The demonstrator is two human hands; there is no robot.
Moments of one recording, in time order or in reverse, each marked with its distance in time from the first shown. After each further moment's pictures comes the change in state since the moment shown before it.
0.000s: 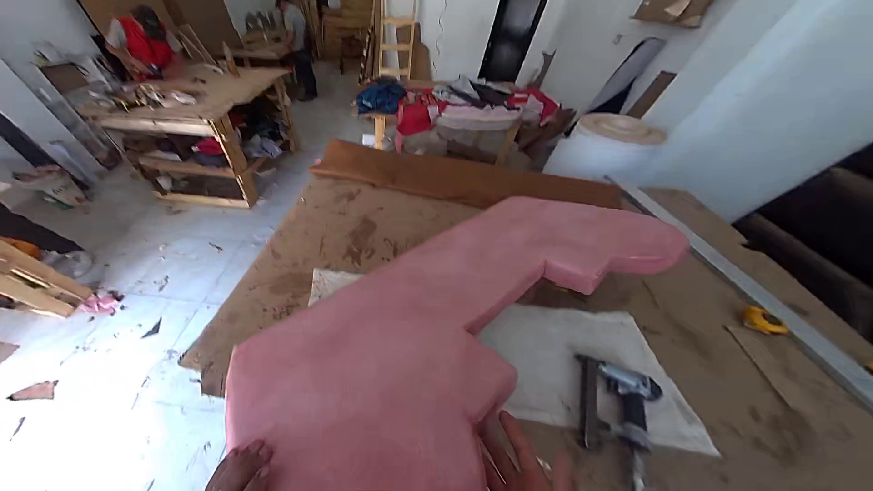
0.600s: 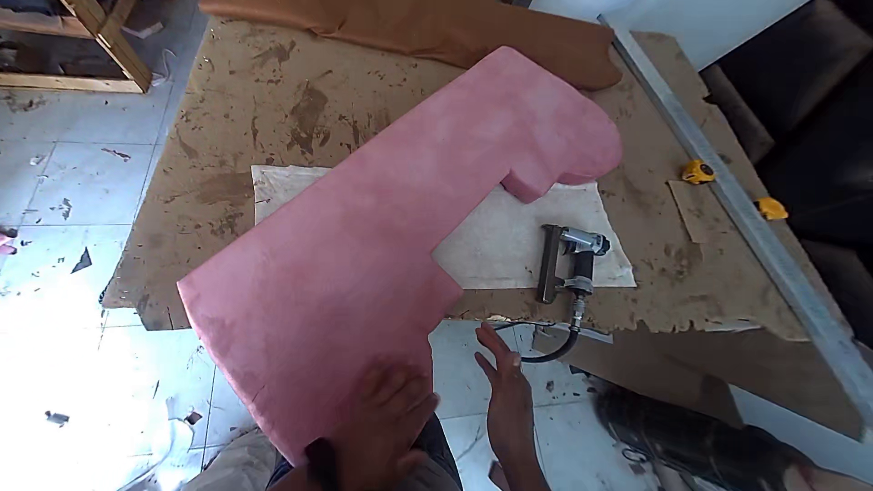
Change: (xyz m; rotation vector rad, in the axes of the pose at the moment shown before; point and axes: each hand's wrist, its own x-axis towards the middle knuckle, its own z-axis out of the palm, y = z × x) left_hand 0.018 0.094 0.125 -0.200 -1.071 0.240; right_hand 0.011 0.106 -0.092 -0.617 0.289 -0.216
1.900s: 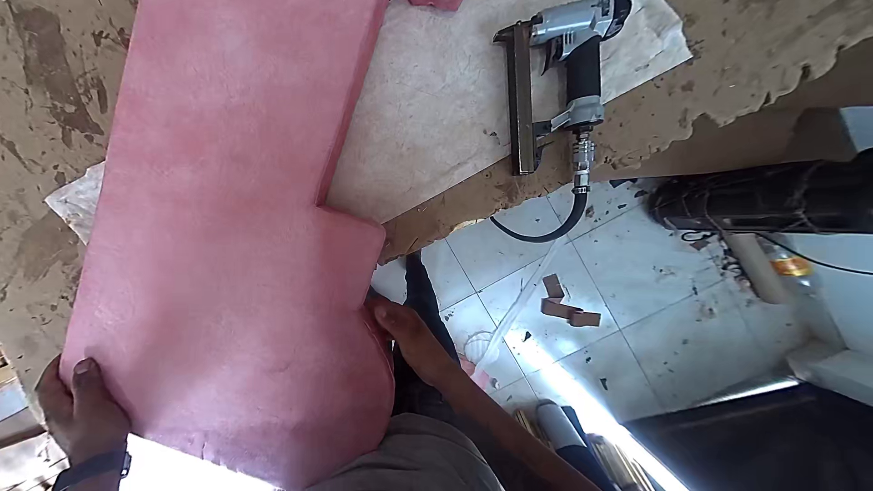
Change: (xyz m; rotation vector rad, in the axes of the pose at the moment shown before) left_hand -0.070 -0.230 -0.108 -0.074 0.746 -1.060; right_hand 0.023 0.106 0.036 0.598 -0.411 0.522
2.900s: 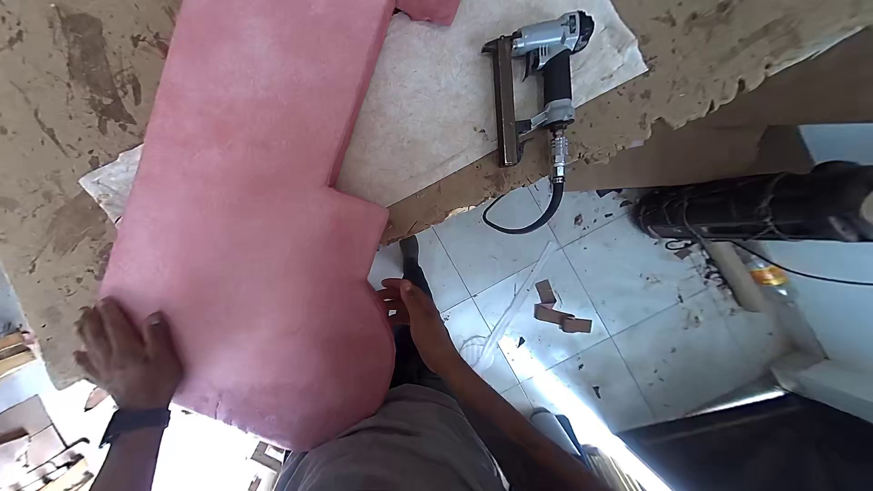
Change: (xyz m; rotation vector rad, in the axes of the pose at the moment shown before) left_hand -0.024 0.027 0.007 0.540 -0.052 0.310; right_hand -0.026 0.018 0.002 -0.066 0.240 -0.064
